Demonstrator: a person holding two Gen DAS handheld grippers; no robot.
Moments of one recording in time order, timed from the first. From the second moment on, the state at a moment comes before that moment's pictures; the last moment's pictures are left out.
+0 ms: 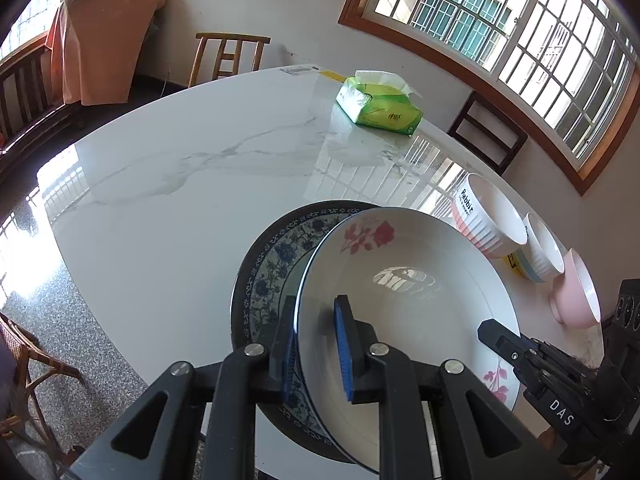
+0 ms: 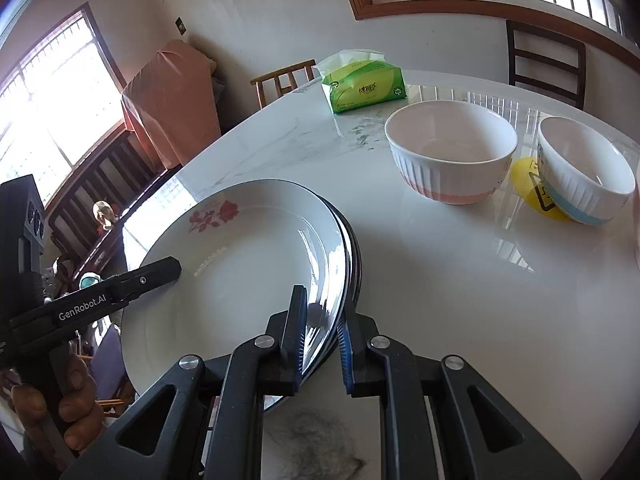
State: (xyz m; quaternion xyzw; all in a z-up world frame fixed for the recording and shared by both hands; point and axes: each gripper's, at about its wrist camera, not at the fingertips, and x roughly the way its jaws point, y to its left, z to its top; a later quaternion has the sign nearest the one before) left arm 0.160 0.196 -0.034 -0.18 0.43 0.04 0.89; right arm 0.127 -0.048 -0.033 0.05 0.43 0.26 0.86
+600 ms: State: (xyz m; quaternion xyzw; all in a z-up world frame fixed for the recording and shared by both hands) left arm 0.166 0.205 -0.043 -0.18 0.43 0.05 0.88; right arm 0.126 -0.037 -0.038 0.03 0.43 0.26 0.87
